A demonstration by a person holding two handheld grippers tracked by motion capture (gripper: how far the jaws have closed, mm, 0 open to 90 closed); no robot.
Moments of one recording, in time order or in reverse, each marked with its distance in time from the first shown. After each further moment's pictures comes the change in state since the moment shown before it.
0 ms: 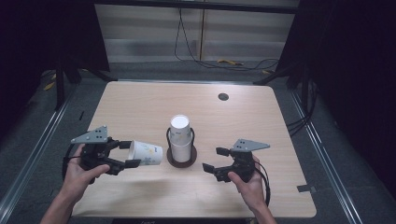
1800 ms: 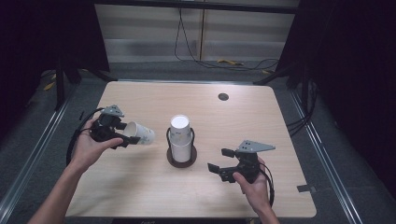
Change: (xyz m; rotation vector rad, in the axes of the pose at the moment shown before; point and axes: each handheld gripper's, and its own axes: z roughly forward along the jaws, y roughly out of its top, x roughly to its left) left arm 0.064 0.035 0.037 0.360 0.275 -0.050; right arm -0.008 -0.008 -0.009 0.003 -0.033 0.028
